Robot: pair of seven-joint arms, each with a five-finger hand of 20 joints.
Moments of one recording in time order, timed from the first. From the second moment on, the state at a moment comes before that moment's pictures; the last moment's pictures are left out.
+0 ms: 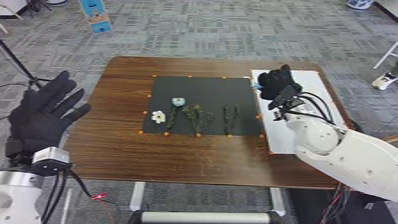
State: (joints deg) left arm 132.5 -56.7 -111.2 -127.3 34.4 2.7 12.9; right arm -41.6 -38.7 10.9 -84.9 -132.1 32.8 24.8
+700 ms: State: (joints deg) left arm 134.7 -57.3 -112.1 -126.2 33.7 4.3 13.3; right arm -24.9 -54.3 -10.9 -81.5 -129.5 31.4 21.0
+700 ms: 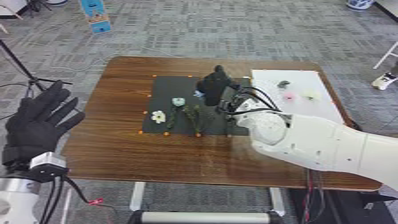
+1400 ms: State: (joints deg) left arm 133.2 -56.4 -111.0 -126.1 33.9 4.3 13.2; right arm -20.5 -67.3 -17.5 -69.3 -127.6 28.8 19.3
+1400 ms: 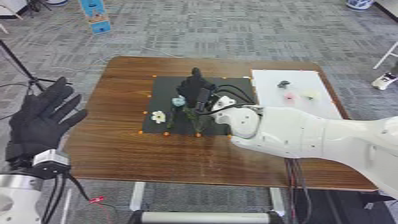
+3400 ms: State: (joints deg) left arm 133.4 -56.1 -111.2 -126.2 33.9 4.3 13.1; right arm -20.3 -63.2 -15.0 -71.4 -129.6 15.3 15.3
